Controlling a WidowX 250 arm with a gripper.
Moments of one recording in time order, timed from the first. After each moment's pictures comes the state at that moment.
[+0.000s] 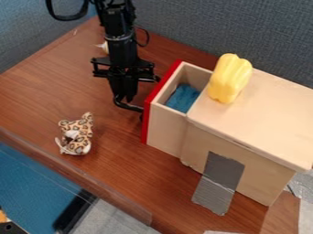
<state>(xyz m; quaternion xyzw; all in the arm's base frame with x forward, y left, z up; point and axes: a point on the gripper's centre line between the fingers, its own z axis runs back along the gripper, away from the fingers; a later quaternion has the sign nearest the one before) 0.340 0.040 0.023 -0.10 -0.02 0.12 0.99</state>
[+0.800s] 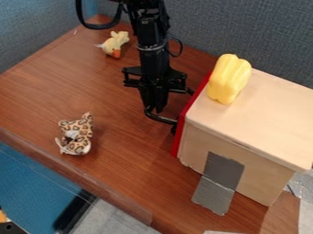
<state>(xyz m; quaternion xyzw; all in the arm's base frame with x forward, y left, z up) 0.344 -0.005 0.024 -0.12 -0.02 0.09 0.99</state>
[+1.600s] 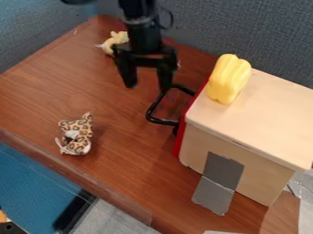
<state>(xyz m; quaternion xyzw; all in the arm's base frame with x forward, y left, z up) 0.334 0.023 0.078 -0.10 -0.08 0.07 0.99</state>
